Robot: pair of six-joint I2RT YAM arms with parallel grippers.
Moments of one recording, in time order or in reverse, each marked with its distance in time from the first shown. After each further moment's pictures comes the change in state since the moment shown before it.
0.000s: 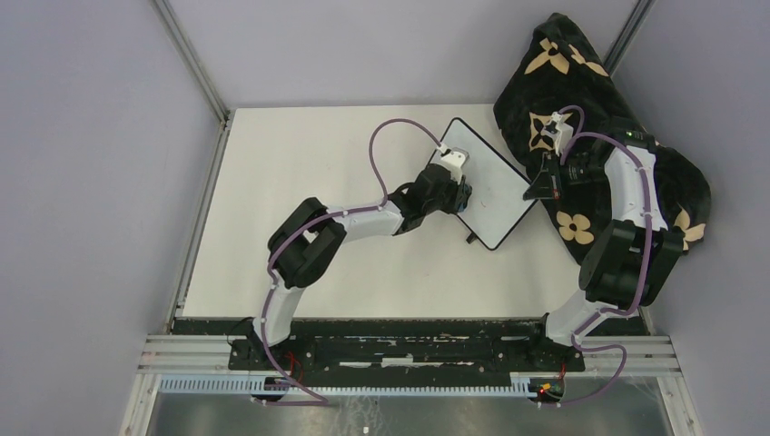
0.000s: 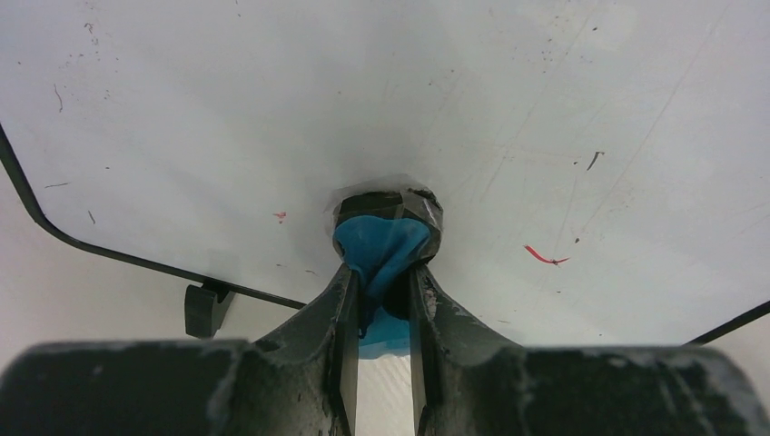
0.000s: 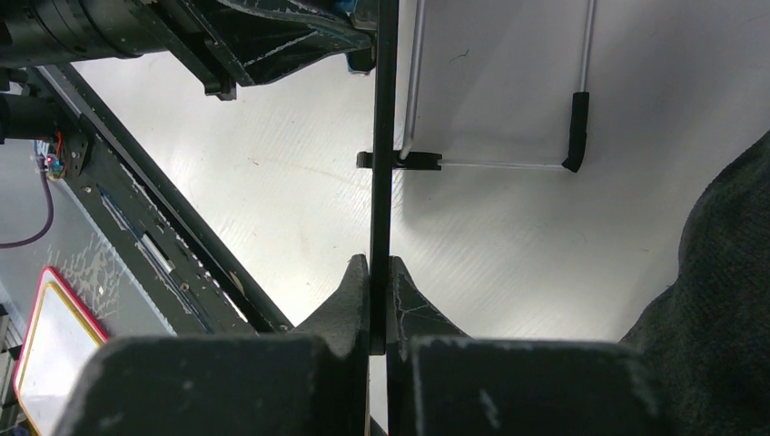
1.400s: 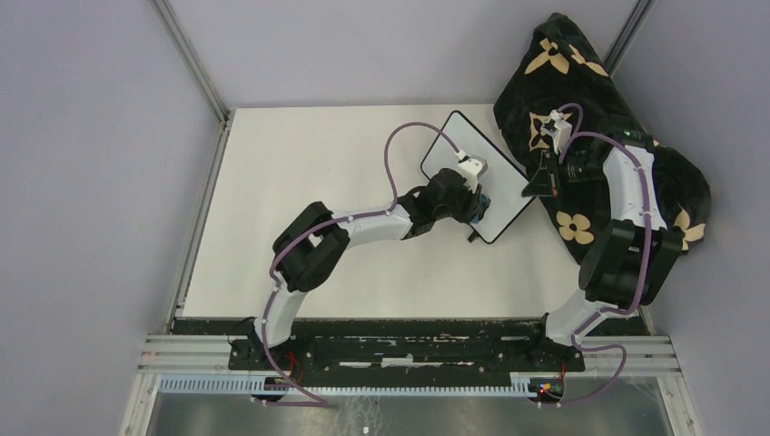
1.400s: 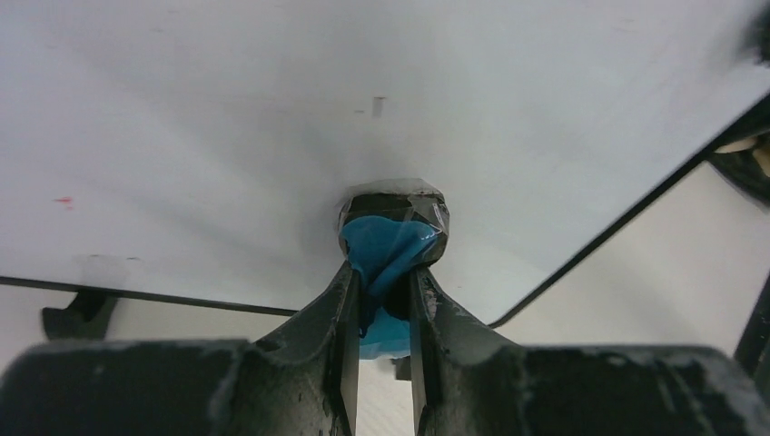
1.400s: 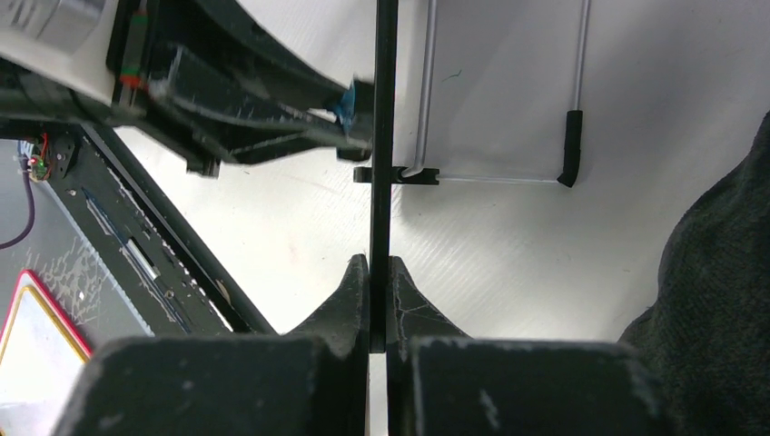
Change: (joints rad) left arm -0.071 0.014 0.068 -0.053 0.085 0.000; right arm 0.005 0.002 0.002 0.035 -0.011 -0.013
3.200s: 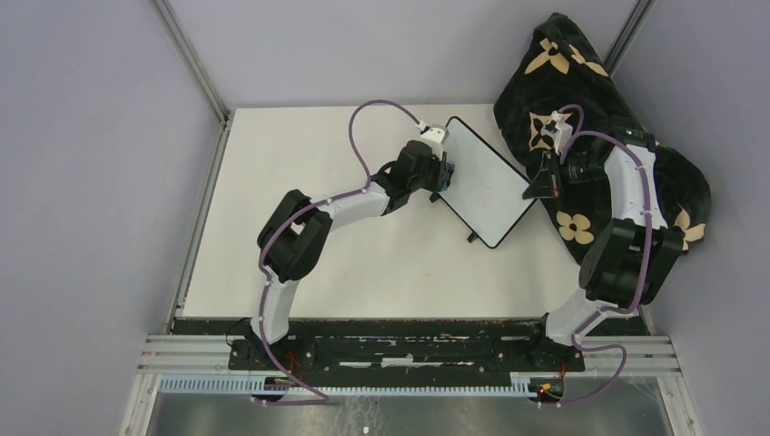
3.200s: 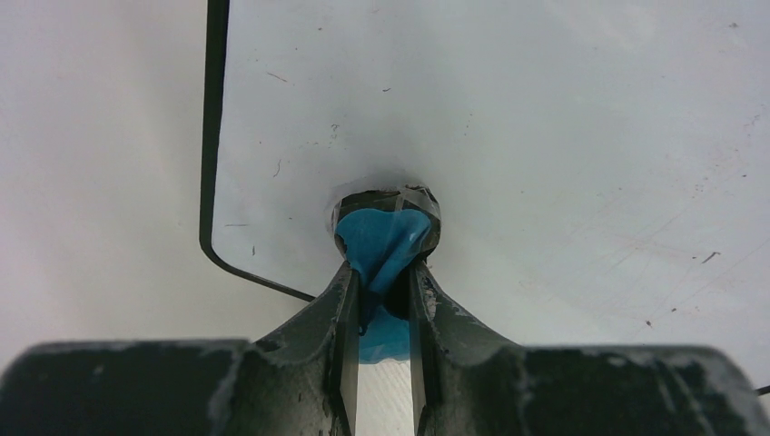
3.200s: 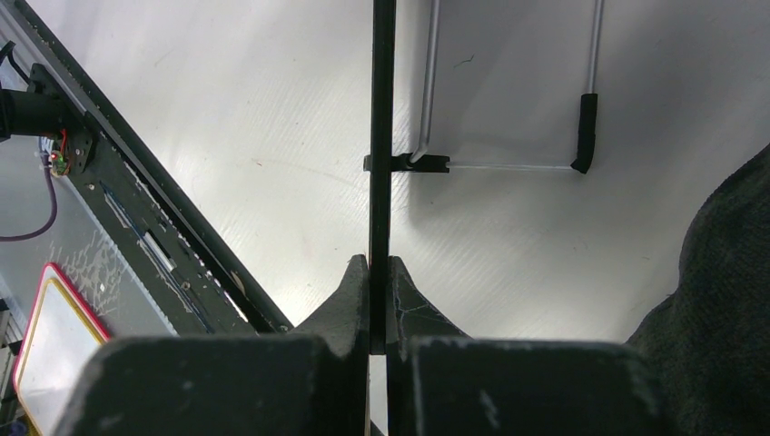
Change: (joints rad) left arm 0.182 -0.046 -0.011 -0.031 -0.065 0.001; right arm -0.004 0.007 0.009 -0.046 0.000 -0.001
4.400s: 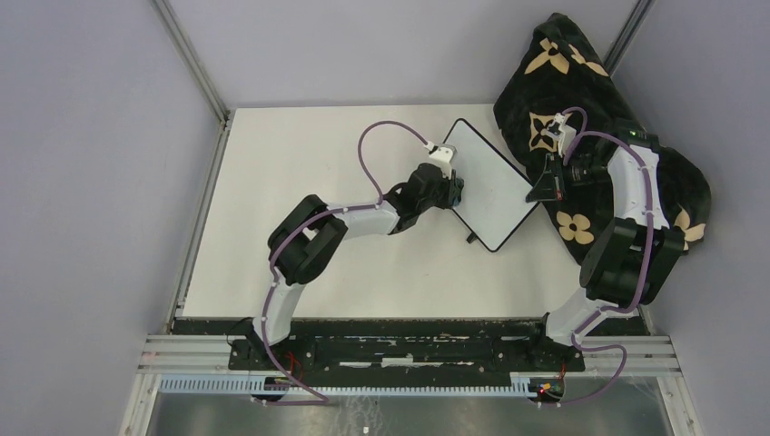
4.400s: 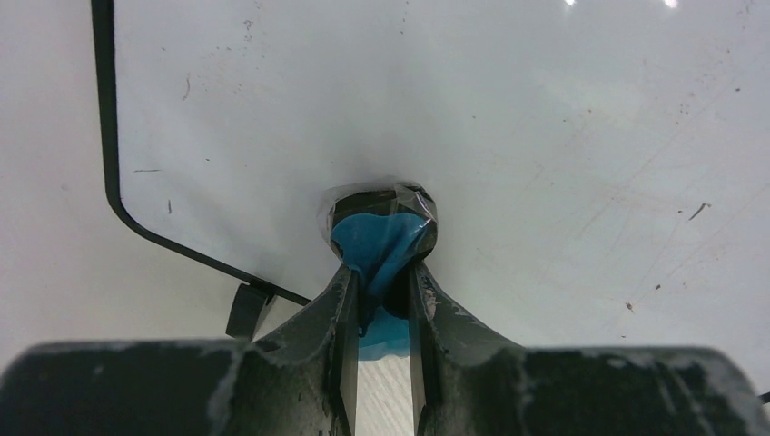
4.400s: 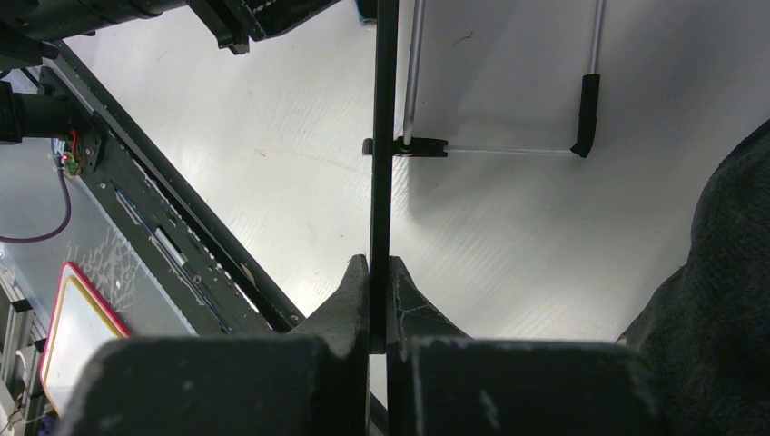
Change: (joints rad) left arm -0.083 0.051 -0.094 0.182 -0.054 -0.088; right arm -0.021 0.006 0.003 -0.038 0.014 0.004
